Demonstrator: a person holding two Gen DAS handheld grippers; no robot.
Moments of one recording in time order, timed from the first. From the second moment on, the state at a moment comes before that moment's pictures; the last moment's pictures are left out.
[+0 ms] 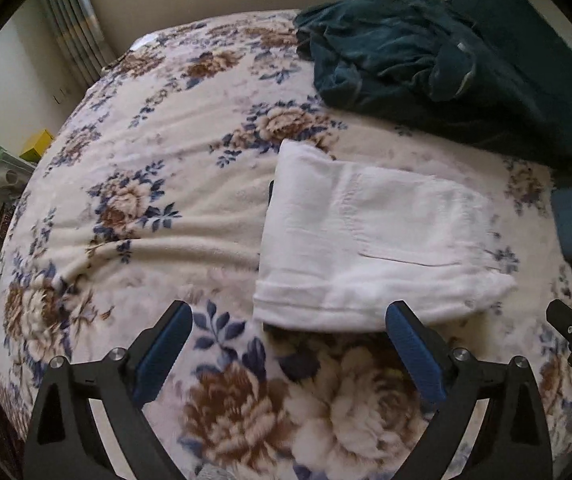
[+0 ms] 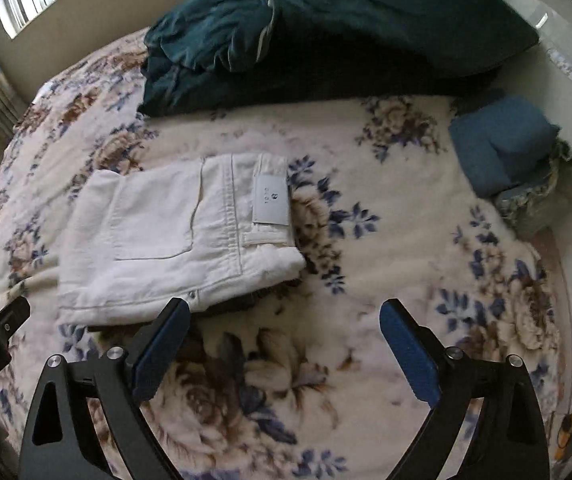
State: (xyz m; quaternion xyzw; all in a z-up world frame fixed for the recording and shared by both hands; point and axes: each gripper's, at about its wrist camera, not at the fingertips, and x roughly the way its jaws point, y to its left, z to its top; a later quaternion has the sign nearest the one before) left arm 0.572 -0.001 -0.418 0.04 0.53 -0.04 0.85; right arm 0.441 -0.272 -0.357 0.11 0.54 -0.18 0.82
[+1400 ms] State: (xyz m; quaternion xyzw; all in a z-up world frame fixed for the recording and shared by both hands) left arm 0.193 0.050 -0.021 0.03 0.36 -0.05 0.93; right arm 0.025 -0.146 0.141 0.01 0.36 -0.09 0.93
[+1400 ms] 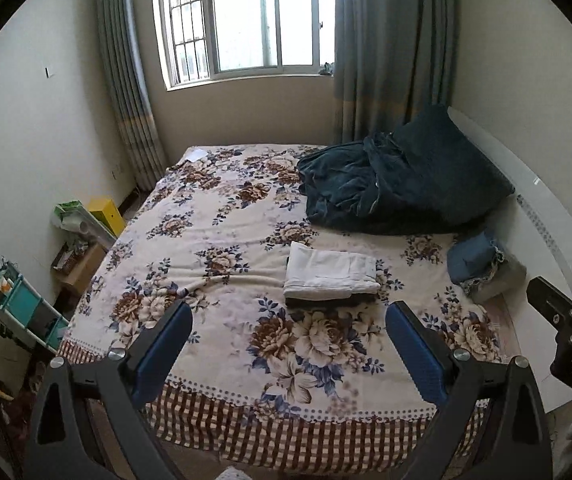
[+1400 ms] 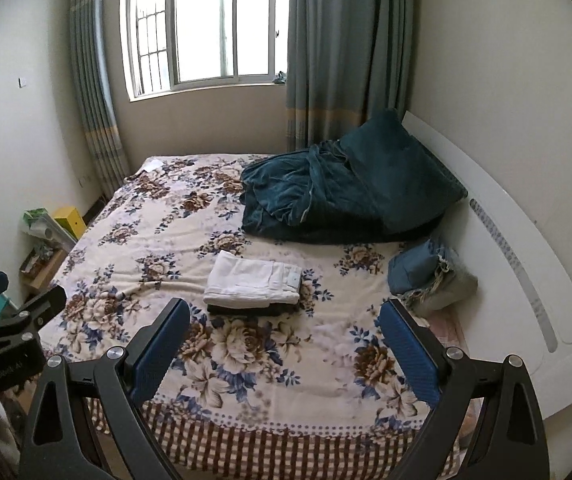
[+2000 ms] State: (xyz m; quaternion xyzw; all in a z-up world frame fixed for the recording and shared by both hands) left arm 0.210 0.044 -0.031 0.04 0.36 -0.04 0.93; right arm 0.047 -0.165 0.128 0.03 0.36 -0.11 0.93
